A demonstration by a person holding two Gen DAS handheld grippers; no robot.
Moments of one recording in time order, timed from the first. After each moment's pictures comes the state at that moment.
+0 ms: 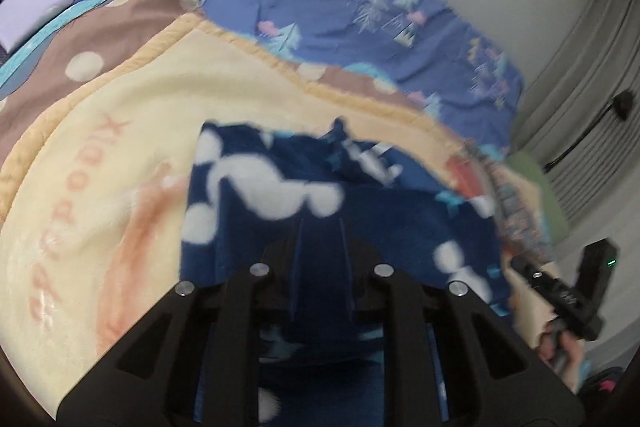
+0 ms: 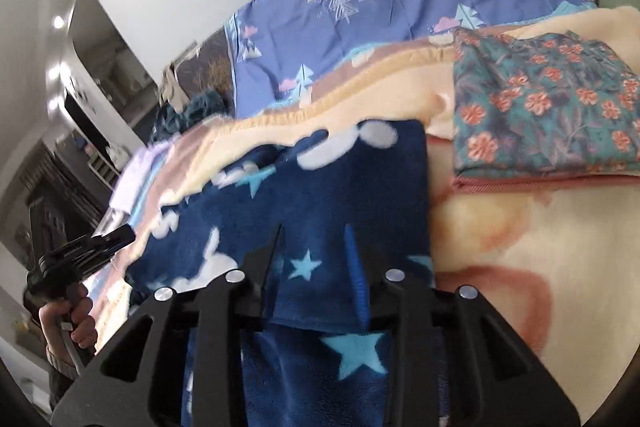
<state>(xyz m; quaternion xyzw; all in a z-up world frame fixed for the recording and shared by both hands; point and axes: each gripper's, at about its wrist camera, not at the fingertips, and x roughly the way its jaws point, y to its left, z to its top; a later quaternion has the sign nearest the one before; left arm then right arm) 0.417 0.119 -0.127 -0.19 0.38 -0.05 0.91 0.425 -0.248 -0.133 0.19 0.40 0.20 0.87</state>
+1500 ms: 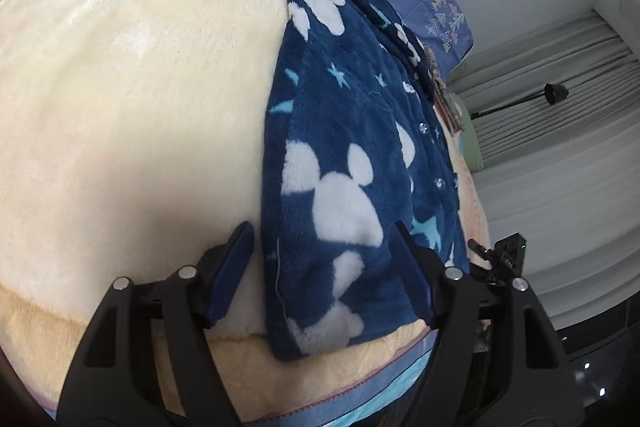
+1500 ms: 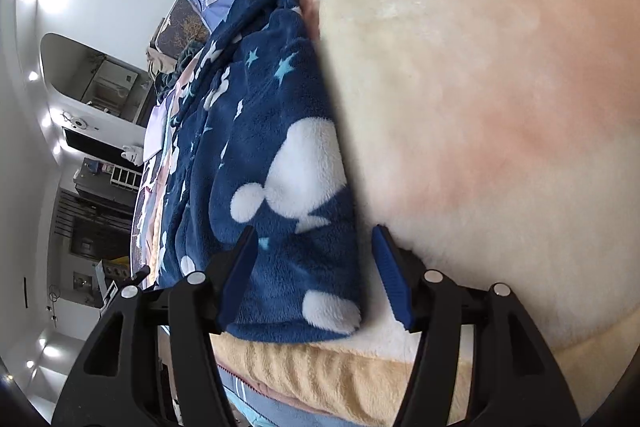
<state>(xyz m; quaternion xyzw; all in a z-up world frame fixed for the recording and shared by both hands) 0.086 0.183 -0.219 -0.35 0.46 -0.18 0.80 0.109 -0.345 -0.171 0.35 0.50 0.20 0.77</state>
